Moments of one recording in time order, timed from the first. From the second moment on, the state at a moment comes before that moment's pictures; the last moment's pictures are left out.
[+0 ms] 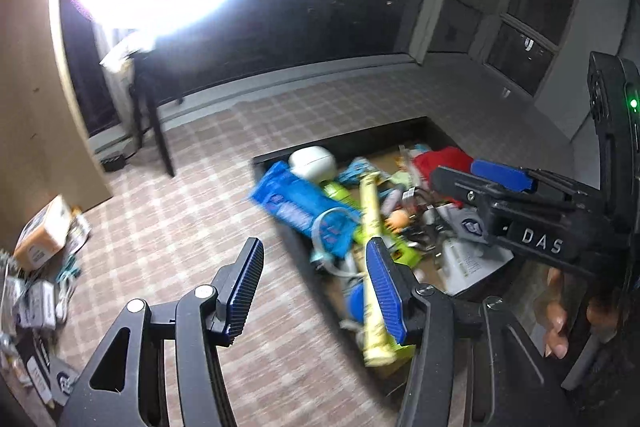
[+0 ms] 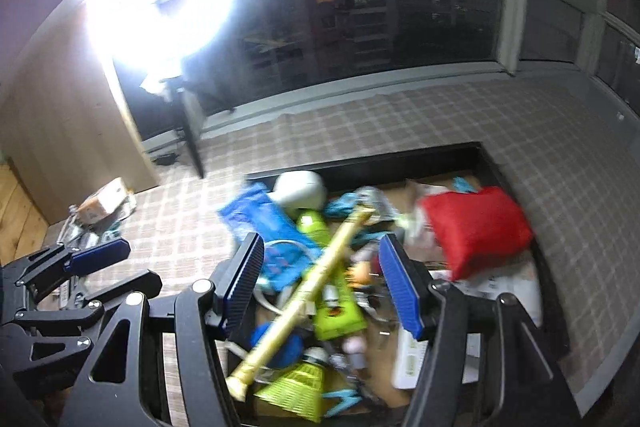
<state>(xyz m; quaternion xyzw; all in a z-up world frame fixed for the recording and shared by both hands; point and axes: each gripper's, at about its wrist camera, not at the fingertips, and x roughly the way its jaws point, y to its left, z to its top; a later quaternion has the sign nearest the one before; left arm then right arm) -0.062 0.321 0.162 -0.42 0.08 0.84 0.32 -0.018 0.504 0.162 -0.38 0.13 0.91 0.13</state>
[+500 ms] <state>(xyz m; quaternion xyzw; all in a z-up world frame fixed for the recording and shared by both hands) -0.088 0.089 0.121 -0.47 0.00 0.88 0.11 -0.107 0.323 0.131 -0.44 0.03 0.89 -0.10</state>
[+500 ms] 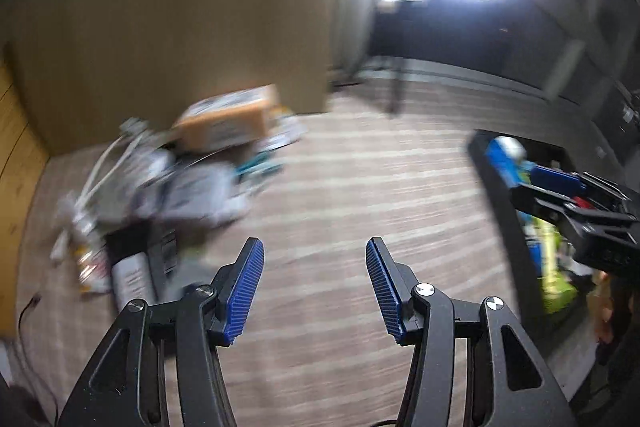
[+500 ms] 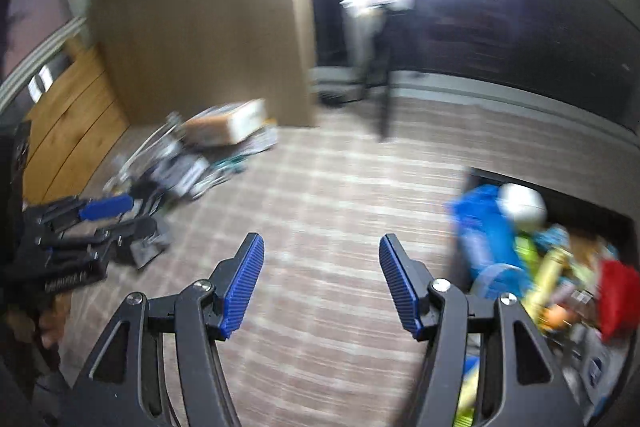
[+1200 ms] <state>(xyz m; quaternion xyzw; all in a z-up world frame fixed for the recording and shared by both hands) -0.117 -0.069 0.046 -0.56 -0.12 0.82 0.01 -0.160 0.098 0.057 -0.51 -0.14 0.79 -0.31</state>
